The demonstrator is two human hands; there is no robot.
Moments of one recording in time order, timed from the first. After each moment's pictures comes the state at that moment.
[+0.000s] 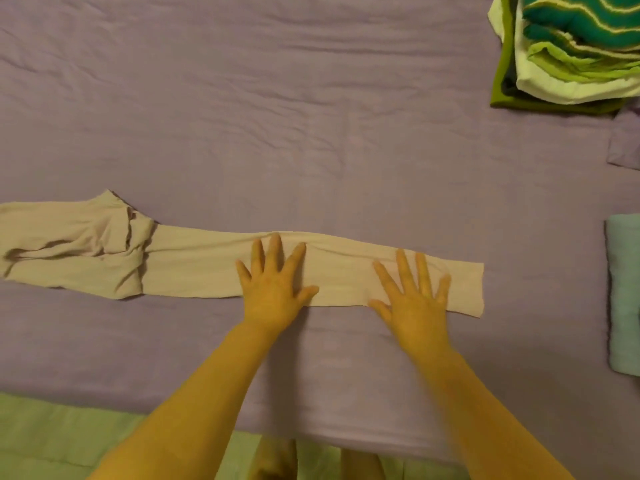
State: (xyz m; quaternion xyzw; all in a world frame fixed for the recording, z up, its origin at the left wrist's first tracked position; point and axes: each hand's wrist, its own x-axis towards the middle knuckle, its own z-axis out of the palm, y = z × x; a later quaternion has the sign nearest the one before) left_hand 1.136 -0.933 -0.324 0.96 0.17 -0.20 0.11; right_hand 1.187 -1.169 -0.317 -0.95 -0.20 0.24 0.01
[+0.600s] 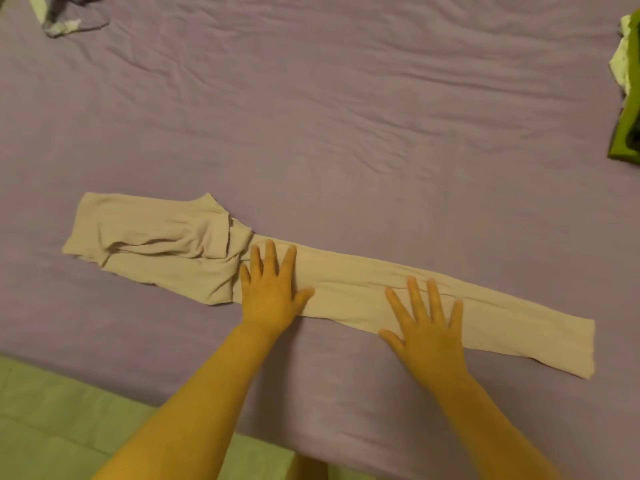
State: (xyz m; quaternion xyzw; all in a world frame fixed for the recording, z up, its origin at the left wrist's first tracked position) left_hand 1.102 -0.782 -0.318 0.95 0.23 -0.20 0.09; right_hand 1.164 -1.043 -0.300 -0.91 -0.28 0.29 -0.05
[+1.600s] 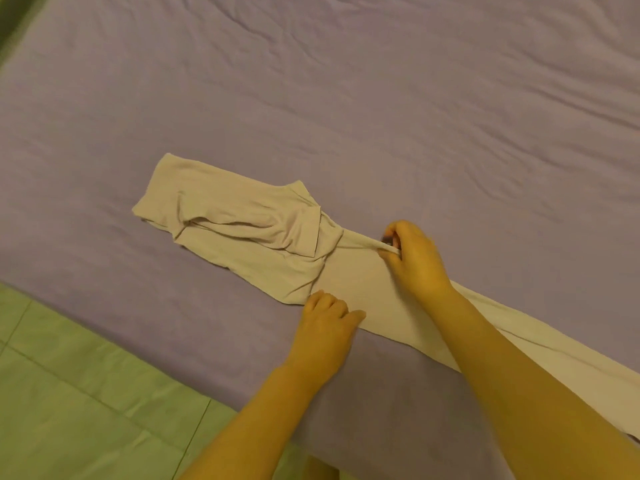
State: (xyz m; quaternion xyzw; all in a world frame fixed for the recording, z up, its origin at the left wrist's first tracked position) left_hand 1.045 -0.752 -0.303 0.97 0.11 -0.04 0.20; right_hand 1.228 -0.833 -0.311 -0.88 -0.30 0.25 0.26
